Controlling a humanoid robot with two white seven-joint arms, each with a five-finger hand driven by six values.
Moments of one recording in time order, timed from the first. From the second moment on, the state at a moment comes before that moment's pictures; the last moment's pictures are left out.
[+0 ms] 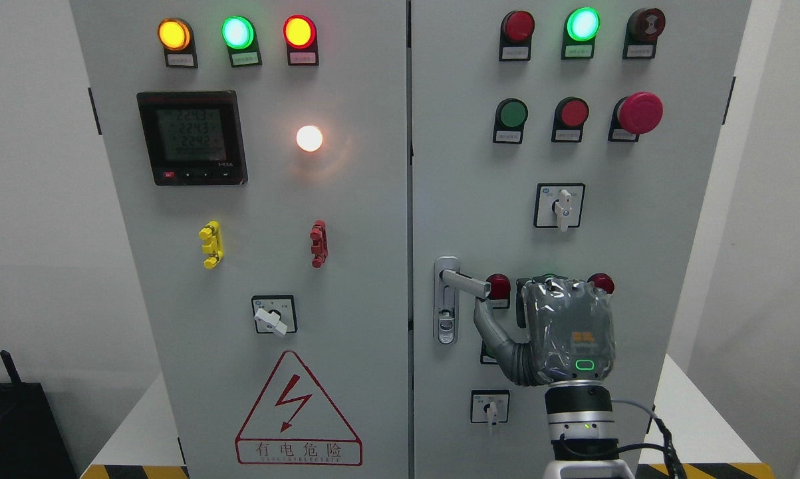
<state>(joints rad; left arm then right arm) -0.05 -0.04 0.00 0.00 0.12 -0.12 -0.14 -0.49 0.14 0.13 -1.74 1.51 0.14 -0.10</state>
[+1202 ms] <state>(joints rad) -0.05 -0.04 0.00 0.00 0.12 -0.12 -0.14 -0.13 0.08 0.07 -1.96 1.32 -0.20 -0.26</state>
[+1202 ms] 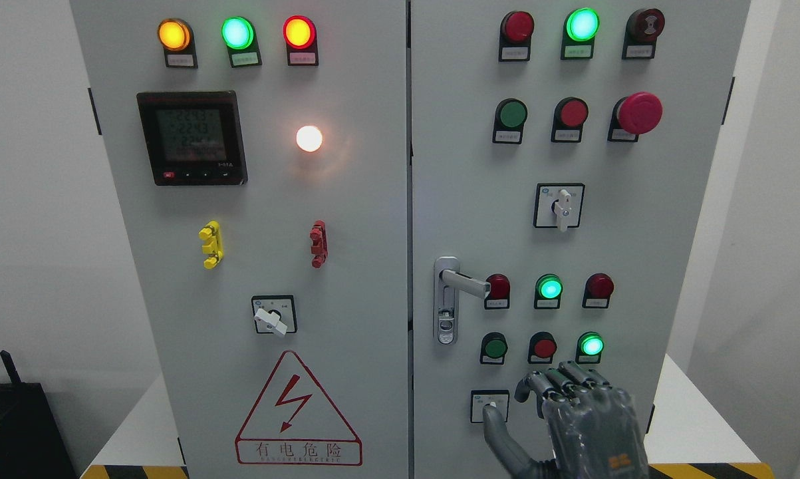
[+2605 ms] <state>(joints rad) -0.05 -0.04 0.00 0.00 0.12 -0.12 -0.14 -0.15 0.10 0.01 -2.04 1.22 -0.24 -0.19</state>
